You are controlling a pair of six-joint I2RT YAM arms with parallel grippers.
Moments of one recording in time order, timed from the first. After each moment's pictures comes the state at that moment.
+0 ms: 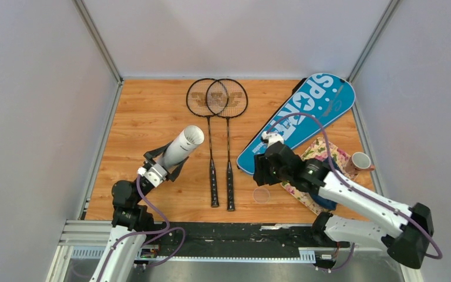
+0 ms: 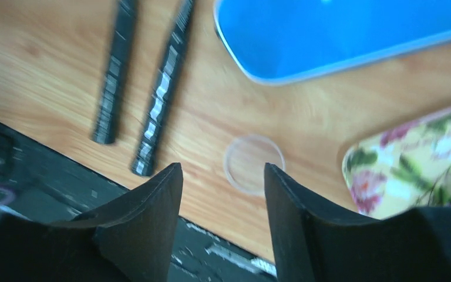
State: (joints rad) left arm -0.18 0.21 0.11 0.42 0.60 0.23; right arm 0.91 0.98 0.87 -0.62 0.17 0.53
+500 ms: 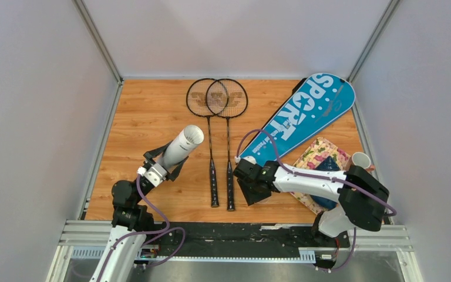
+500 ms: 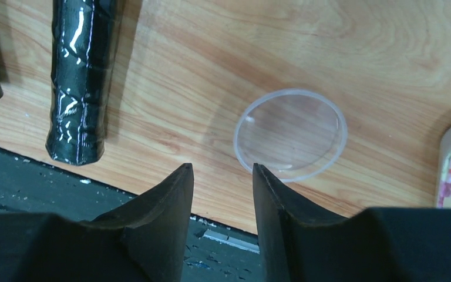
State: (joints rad) left arm -0.18 0.21 0.11 0.42 0.59 0.23; right arm 1.06 1.46 0.87 -0.71 0.11 0.62
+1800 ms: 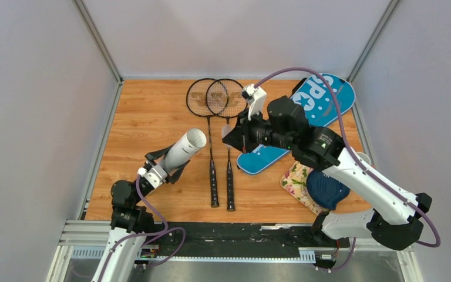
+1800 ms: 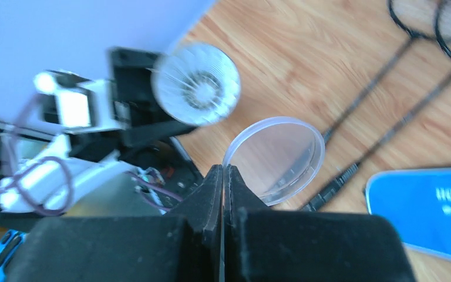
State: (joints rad) left arm -0.18 0.17 0.14 0.33 0.65 0.22; right arm 0.96 1.23 1.46 -0.62 -0.09 0.43
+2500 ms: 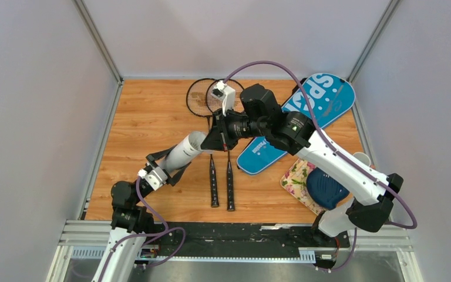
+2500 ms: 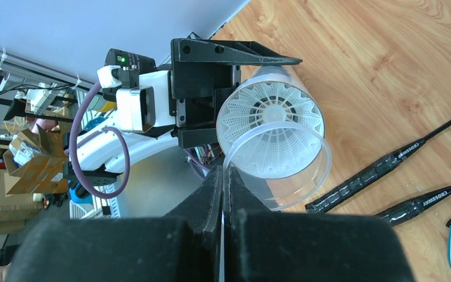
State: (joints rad) left arm -0.18 0.17 0.12 0.37 0.69 0.21; right arm 0.95 1.47 1.71 -0.66 -0.41 0.47
